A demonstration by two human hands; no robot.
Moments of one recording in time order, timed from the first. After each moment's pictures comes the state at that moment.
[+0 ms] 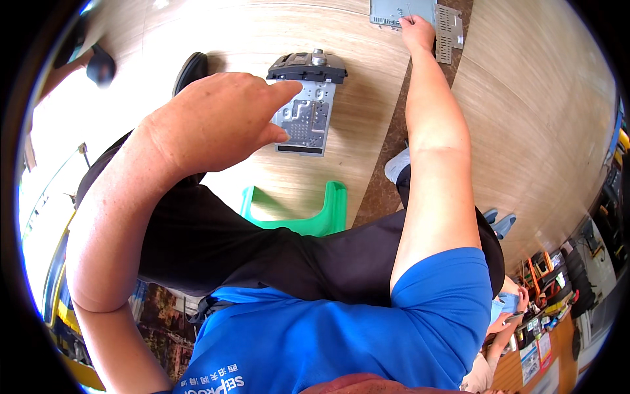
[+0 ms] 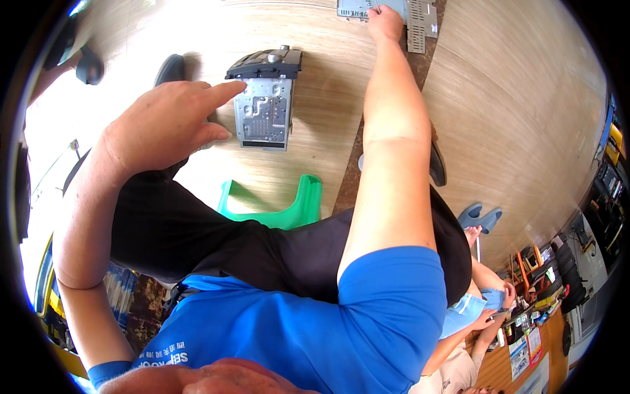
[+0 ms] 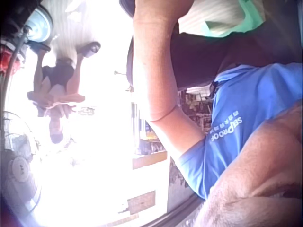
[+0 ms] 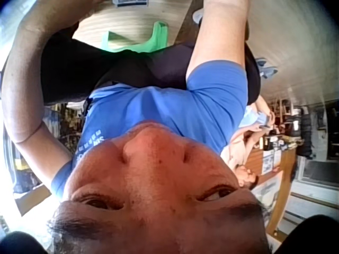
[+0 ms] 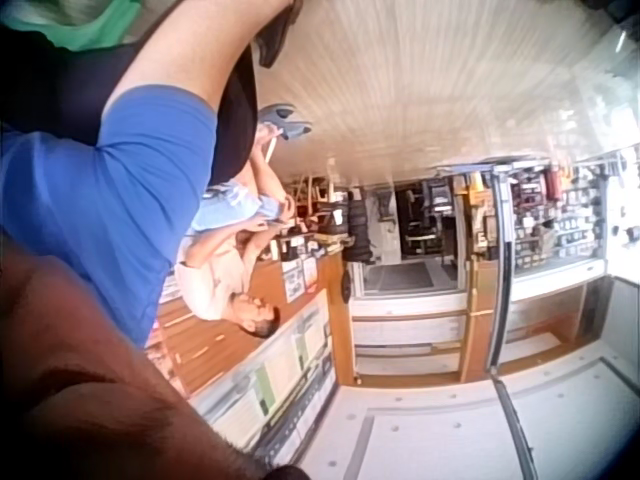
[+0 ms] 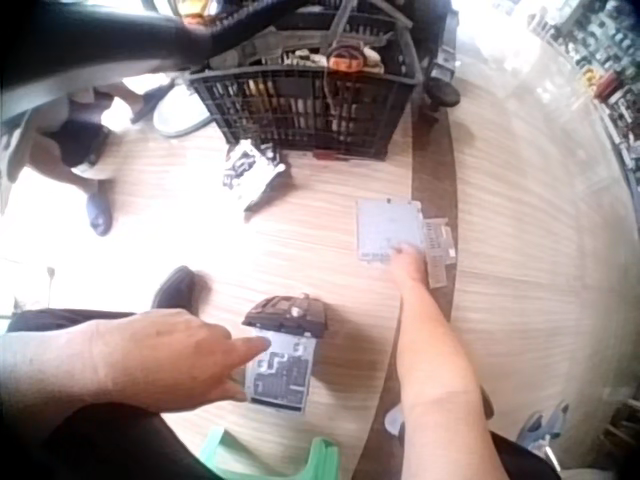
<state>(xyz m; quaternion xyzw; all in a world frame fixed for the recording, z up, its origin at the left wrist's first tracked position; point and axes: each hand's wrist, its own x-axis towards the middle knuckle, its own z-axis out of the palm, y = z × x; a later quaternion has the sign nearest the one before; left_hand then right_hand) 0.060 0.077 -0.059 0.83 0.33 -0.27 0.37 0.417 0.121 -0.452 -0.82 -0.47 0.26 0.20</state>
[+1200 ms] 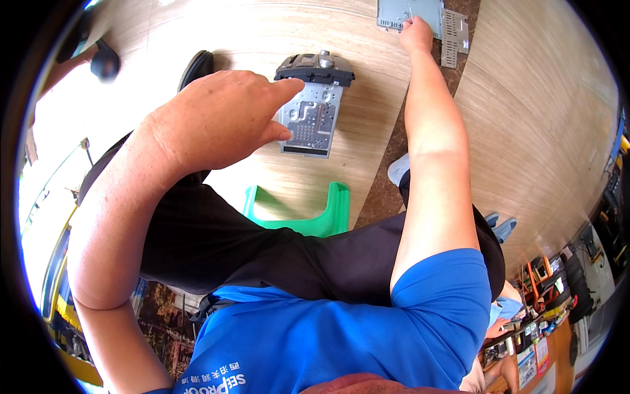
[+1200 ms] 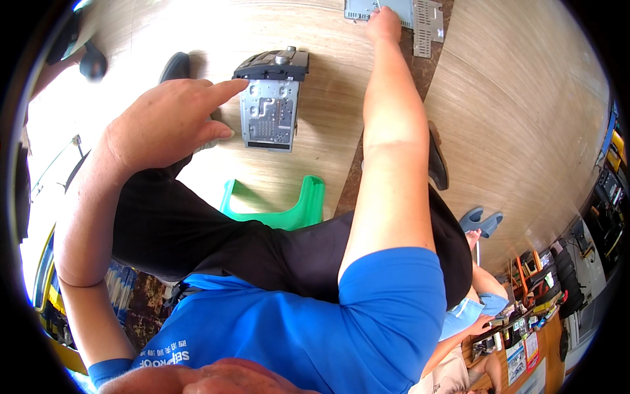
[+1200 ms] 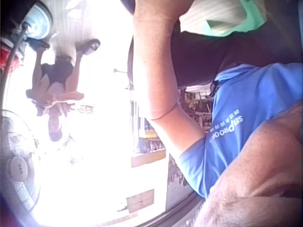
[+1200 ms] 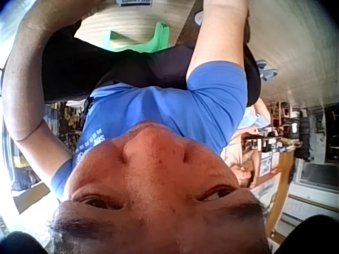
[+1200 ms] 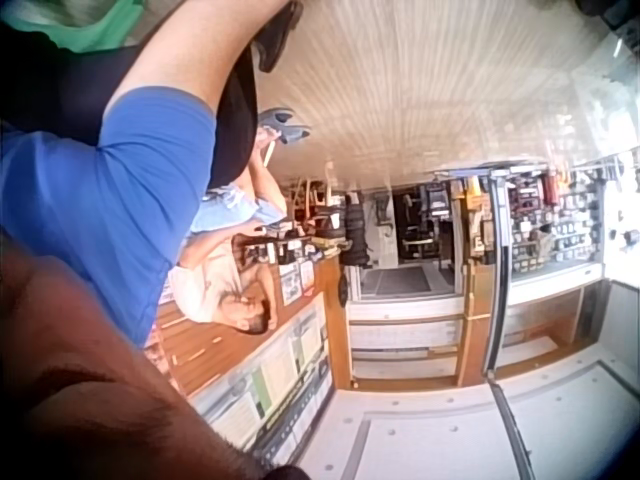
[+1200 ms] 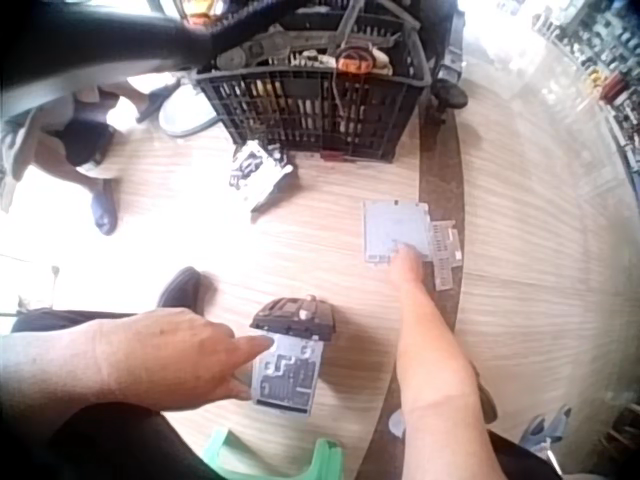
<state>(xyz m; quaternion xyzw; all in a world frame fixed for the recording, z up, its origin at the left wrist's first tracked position) 0.058 0.080 -0.057 0.82 0.34 -0.27 0.36 0.399 0.126 -0.437 -0.82 -0.54 0.18 0.07</state>
